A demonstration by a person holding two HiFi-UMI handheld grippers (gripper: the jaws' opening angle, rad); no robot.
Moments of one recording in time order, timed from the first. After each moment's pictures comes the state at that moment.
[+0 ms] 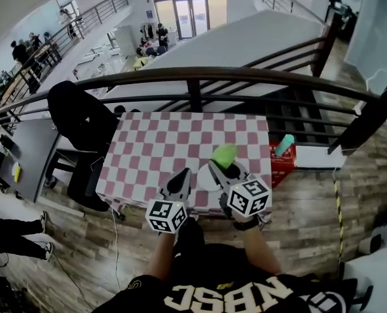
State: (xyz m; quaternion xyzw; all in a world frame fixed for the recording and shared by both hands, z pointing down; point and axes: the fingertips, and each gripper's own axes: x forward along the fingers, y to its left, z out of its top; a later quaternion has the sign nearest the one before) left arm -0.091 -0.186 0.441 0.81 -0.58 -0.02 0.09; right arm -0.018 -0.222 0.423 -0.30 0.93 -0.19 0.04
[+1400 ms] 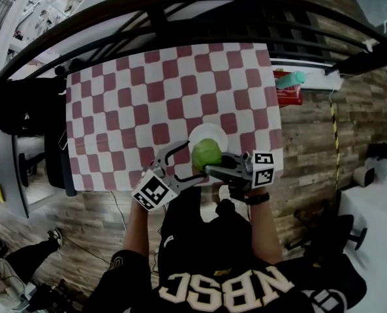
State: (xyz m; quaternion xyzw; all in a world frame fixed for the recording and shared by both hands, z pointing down) left arm -0.057 -0.246 0.598 0.96 -0.17 0.19 0.10; right arm -0.058 -0.235 0.576 0.01 0.86 -0.50 0.13
